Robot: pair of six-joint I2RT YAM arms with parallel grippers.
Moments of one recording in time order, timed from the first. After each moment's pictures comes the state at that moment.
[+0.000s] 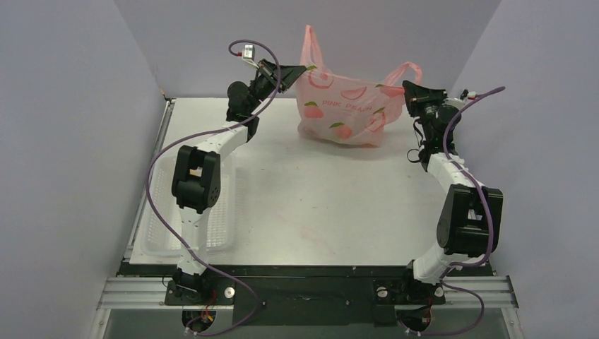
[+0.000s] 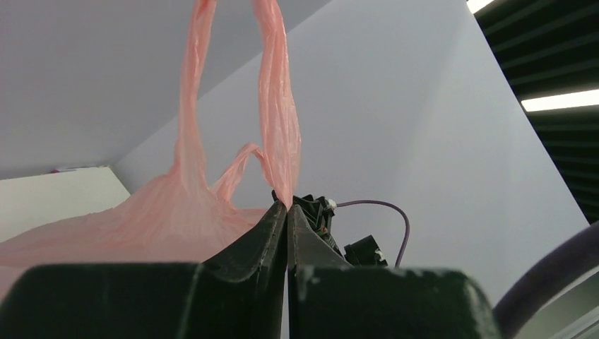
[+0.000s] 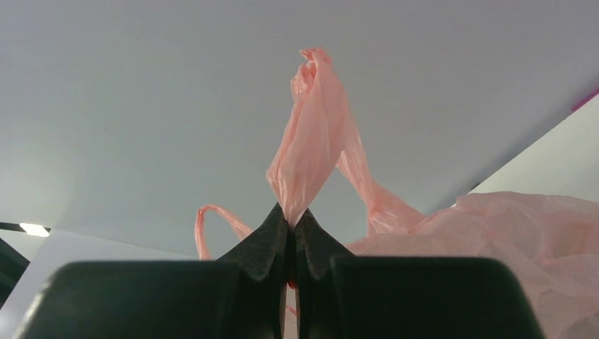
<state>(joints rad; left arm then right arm) -0.32 2.20 1.76 0.99 0.50 -1.42 -0.12 1.63 1.08 0.69 -0.21 1.37</state>
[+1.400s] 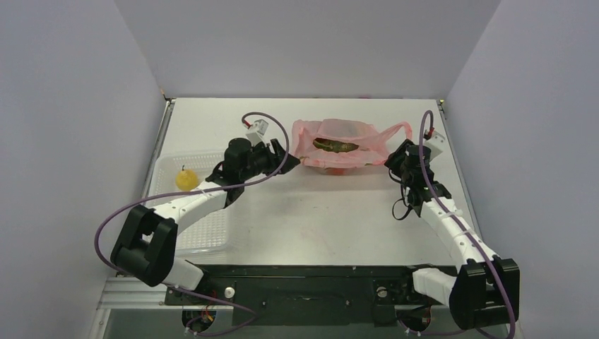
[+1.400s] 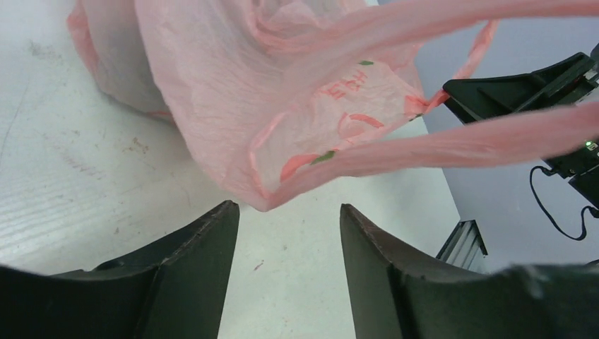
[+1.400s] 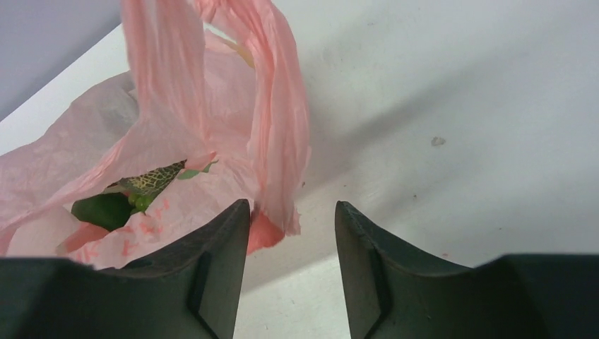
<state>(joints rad) -0.49 1.46 0.81 0.35 0.32 -0.70 0.12 1.14 0.71 -0.08 0.26 0.60</state>
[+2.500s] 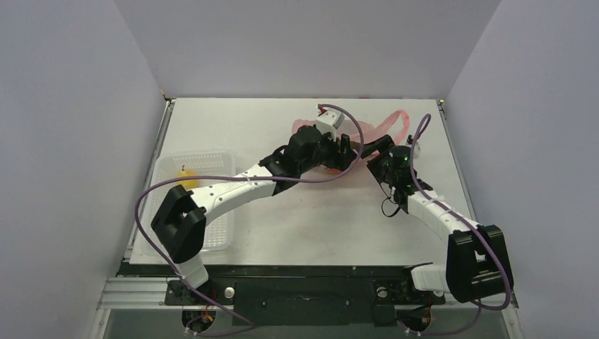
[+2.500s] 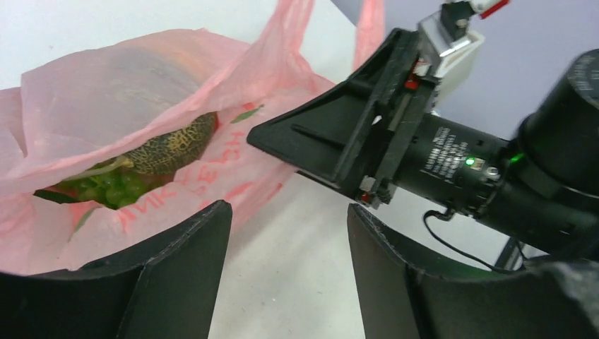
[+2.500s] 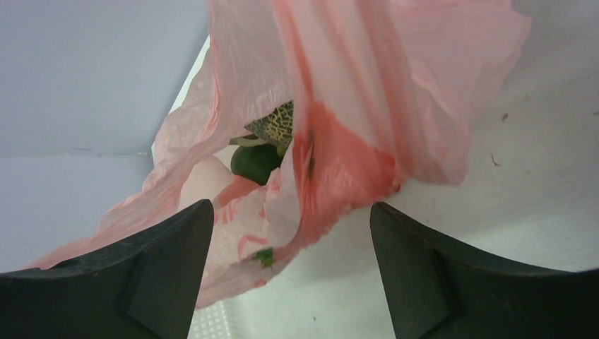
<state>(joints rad) -0.90 1.71 1.36 0.10 -0.03 -0.38 0.21 1.28 0.66 0.17 0.00 1.04</state>
